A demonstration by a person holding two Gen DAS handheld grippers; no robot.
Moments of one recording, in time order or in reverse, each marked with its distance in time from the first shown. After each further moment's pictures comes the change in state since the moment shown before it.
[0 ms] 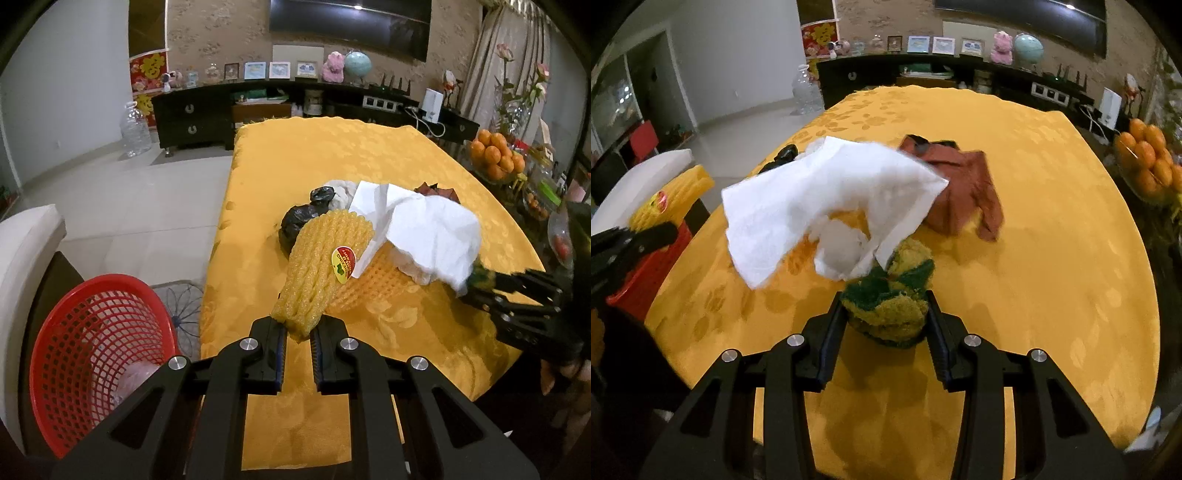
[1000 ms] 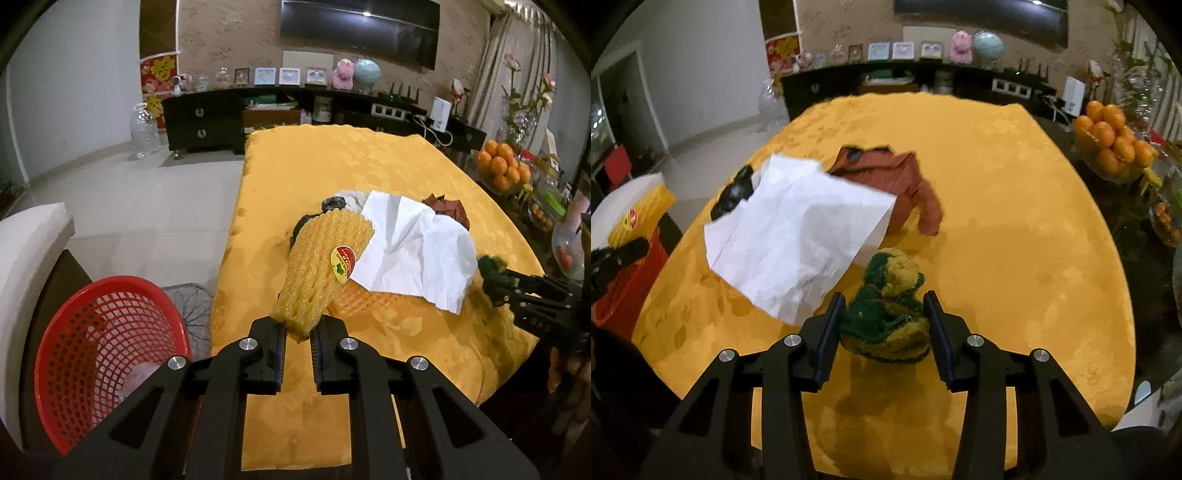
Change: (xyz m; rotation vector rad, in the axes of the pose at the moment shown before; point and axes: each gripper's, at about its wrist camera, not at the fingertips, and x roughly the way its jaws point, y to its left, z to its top) left arm -0.007 0.008 0.003 -0.032 -0.029 0.025; right arm -0.011 -0.025 -0.002 0.102 -0.061 -0.100
